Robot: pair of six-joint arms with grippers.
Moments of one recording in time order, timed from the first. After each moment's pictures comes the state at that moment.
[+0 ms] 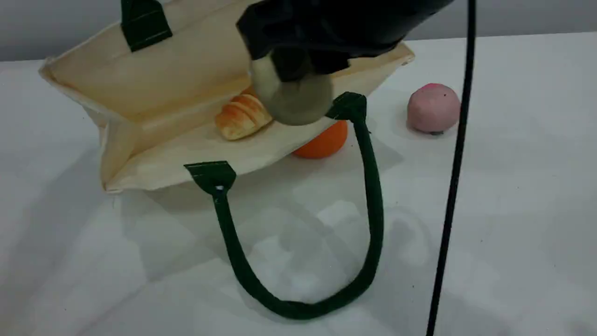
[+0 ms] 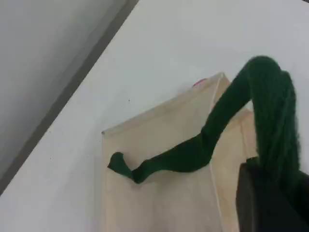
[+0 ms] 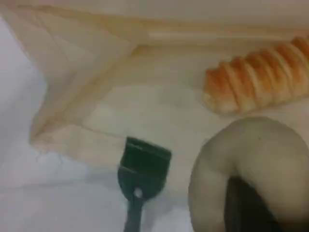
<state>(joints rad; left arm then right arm) -0.17 1.82 -1.94 -0.68 1.22 0.97 0.83 1.62 -0.90 -0.37 0.12 0.53</state>
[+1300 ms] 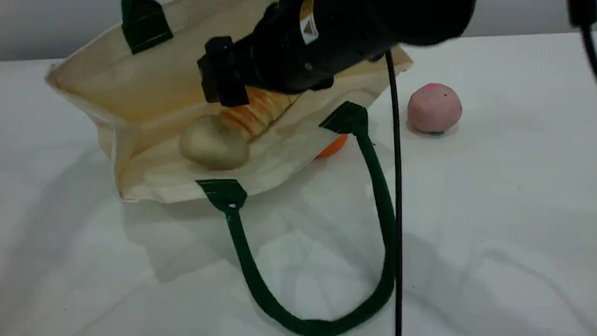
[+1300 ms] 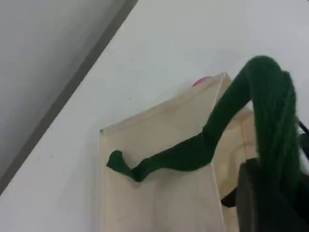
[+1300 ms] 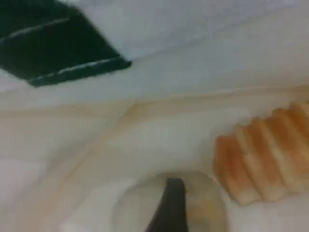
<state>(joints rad) -0.17 1.82 -1.94 -0.68 1.22 0.97 0.73 2.00 -1.12 -0.33 -0.15 0.57</state>
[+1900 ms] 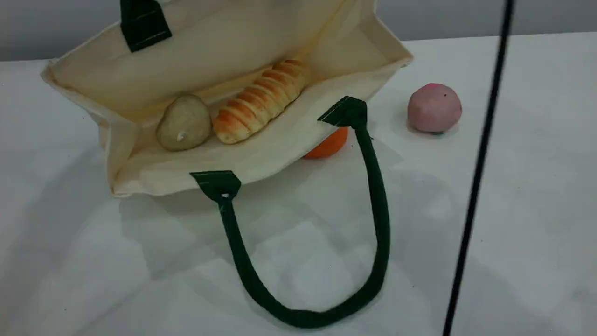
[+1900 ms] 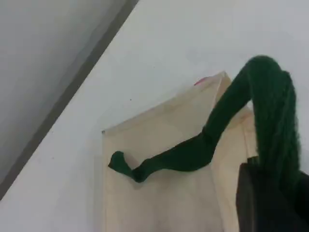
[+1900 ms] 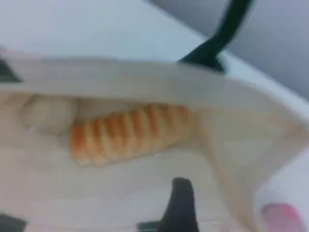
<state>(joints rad) -0.17 1.82 -1.94 -0.68 1.22 0.99 0.73 1.55 -1.12 -0.62 0.45 0.55</state>
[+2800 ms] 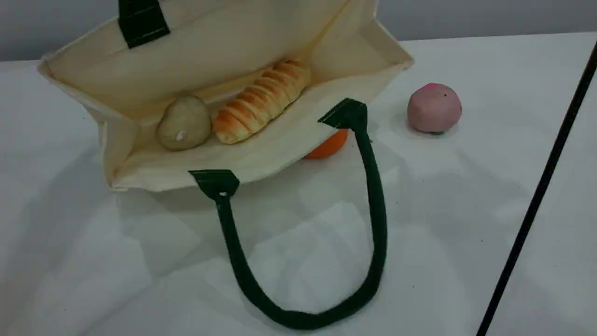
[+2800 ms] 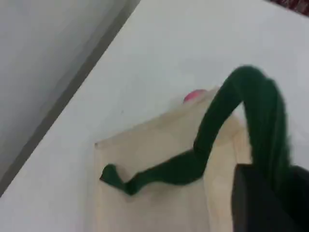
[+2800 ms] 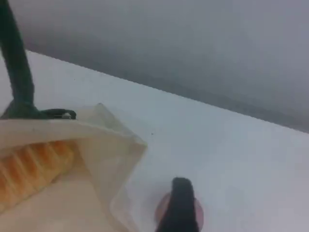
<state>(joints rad) -0.17 1.82 -1.94 -0.74 1.22 0.99 0.69 1.46 -1.13 -0.89 0.68 0.92</state>
